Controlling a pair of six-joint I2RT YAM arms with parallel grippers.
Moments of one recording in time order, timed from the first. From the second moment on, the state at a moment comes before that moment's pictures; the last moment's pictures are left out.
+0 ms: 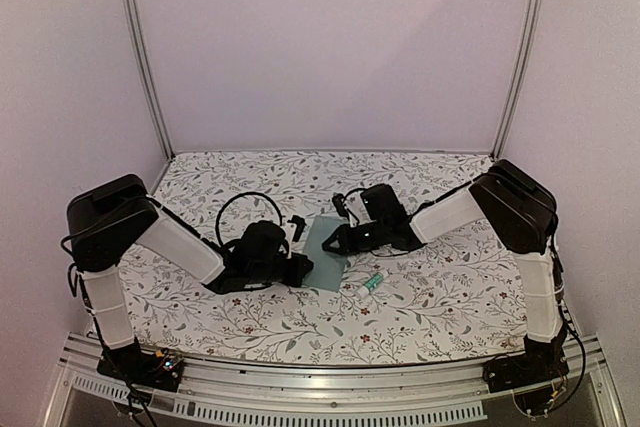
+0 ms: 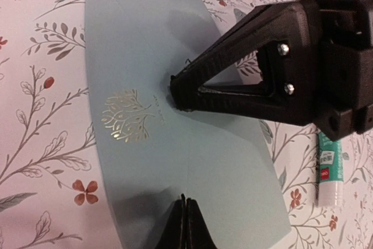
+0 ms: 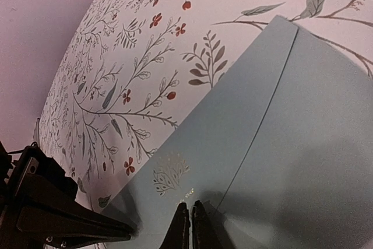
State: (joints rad) left arm -0.89 1.90 0.72 0.54 -0.04 -0.51; right arm 0.75 2.20 1.22 0.33 -0.46 0.52
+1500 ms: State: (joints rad) left arm -0.91 1.91 0.74 0.53 -0.07 -0.51; right arm 0.71 2.24 1.29 0.26 -0.54 0.48
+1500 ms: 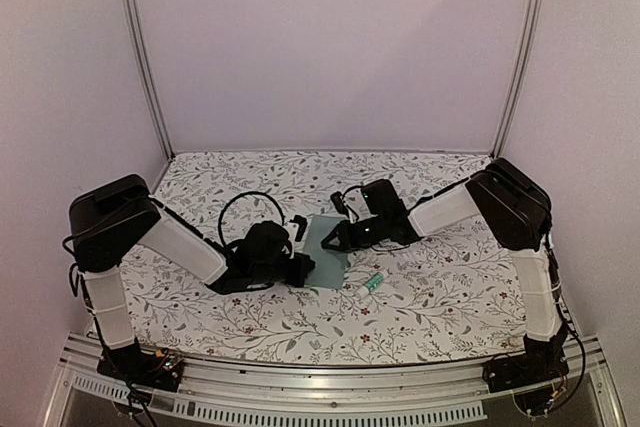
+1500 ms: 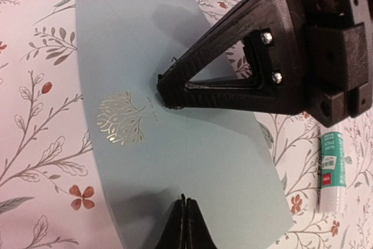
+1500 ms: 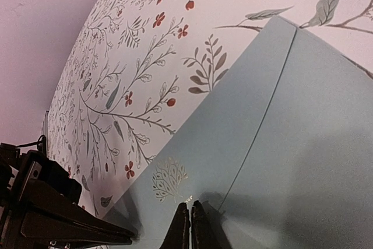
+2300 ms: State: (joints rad) left arm -0.91 1.91 0.74 0.53 -0.08 -0.51; right arm 0.73 2.19 1.34 0.11 -0.49 0.41
